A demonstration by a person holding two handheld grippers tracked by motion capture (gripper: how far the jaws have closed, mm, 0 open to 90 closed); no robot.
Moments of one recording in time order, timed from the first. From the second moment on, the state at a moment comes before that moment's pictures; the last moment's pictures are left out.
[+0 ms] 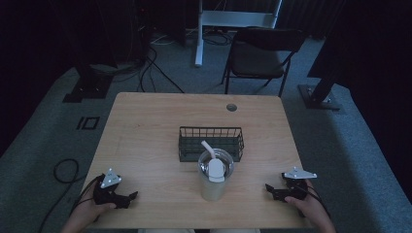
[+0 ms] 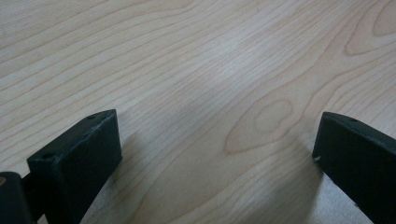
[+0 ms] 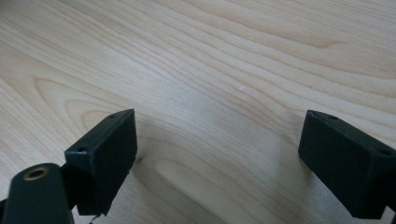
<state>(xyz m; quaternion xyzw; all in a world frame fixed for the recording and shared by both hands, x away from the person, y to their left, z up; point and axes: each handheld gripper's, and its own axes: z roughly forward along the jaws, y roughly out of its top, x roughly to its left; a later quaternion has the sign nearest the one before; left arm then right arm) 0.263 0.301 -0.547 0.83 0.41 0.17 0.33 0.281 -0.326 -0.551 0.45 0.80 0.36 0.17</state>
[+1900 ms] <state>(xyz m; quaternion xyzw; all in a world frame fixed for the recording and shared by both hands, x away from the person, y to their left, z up) 0.266 0.196 -0.530 0.83 0.28 0.13 0.47 0.268 -0.242 -0.514 0.28 0.79 0.53 0.11</state>
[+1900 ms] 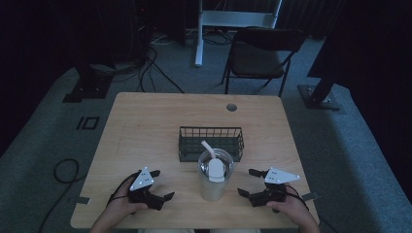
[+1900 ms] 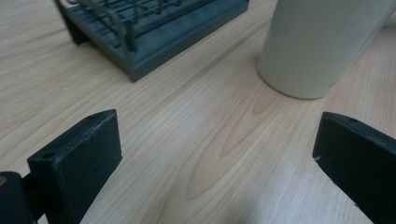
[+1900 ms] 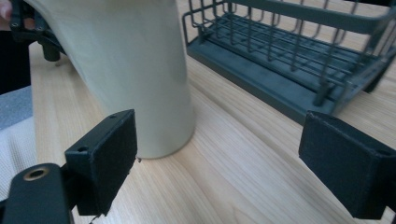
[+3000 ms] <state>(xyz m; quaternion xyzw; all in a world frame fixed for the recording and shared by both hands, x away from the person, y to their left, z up) 0.271 0.110 -0.529 0.82 0.22 0.08 0.52 0.267 -0.197 -0.498 0.21 0.77 0.59 0.09</state>
